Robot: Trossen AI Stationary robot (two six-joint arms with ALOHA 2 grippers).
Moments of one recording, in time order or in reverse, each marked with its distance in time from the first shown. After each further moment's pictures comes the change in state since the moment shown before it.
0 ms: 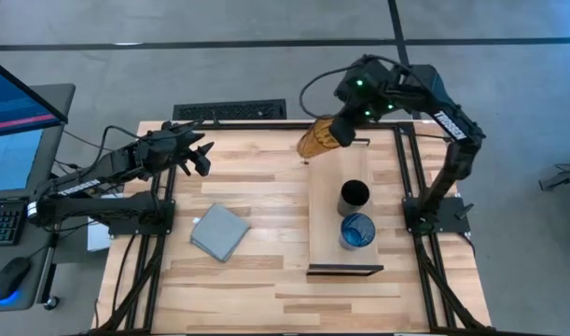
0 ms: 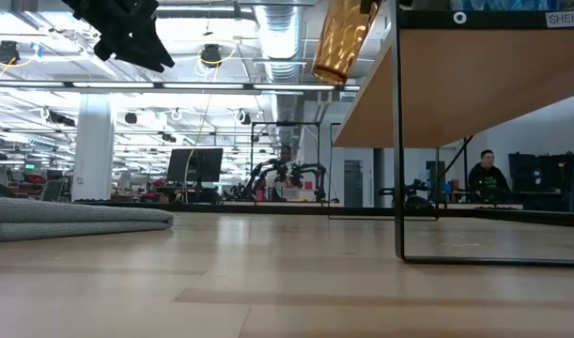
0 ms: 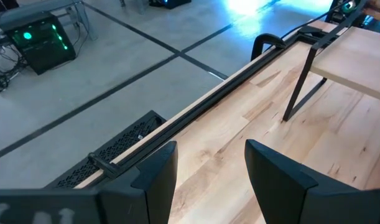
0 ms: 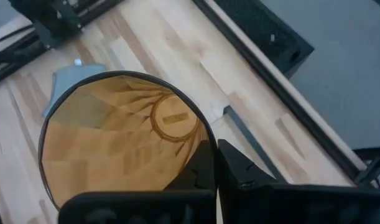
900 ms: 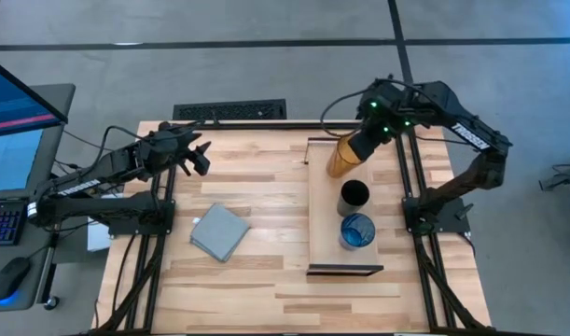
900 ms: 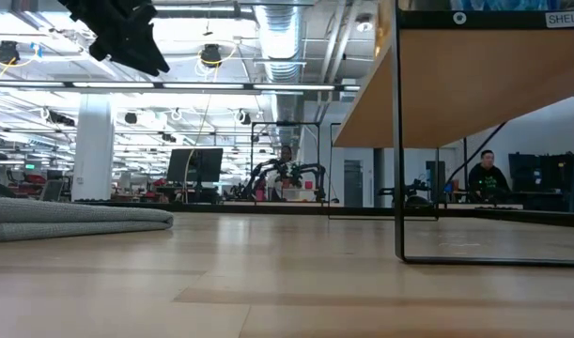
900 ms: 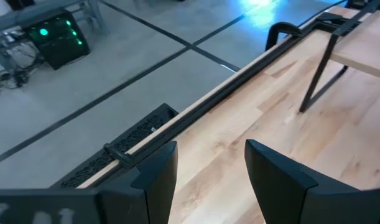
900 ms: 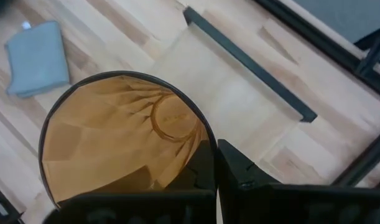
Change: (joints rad) left arm 0.000 0.000 0.000 -0.043 -0.045 0.005; right arm -0.026 -0.265 -0.461 -0.003 -0.010 0.224
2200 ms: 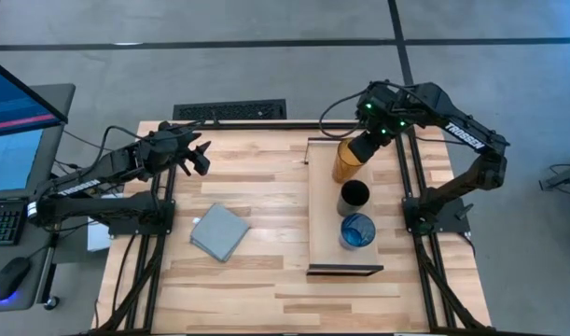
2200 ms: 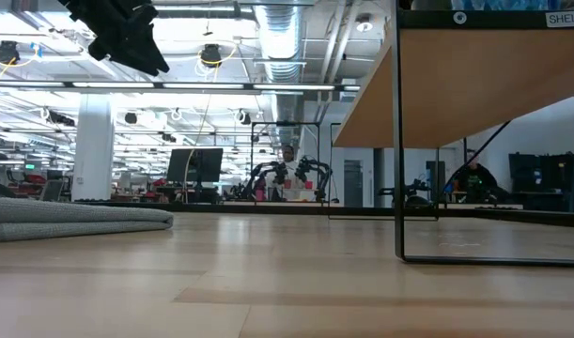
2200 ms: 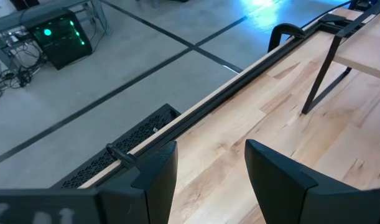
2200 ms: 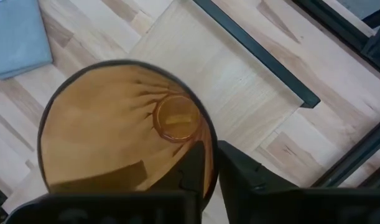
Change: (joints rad) left arm 0.000 0.000 0.000 0.001 -0.013 -0.005; right arm -0.047 -0.015 -0.112 0.002 -0.048 -0.047
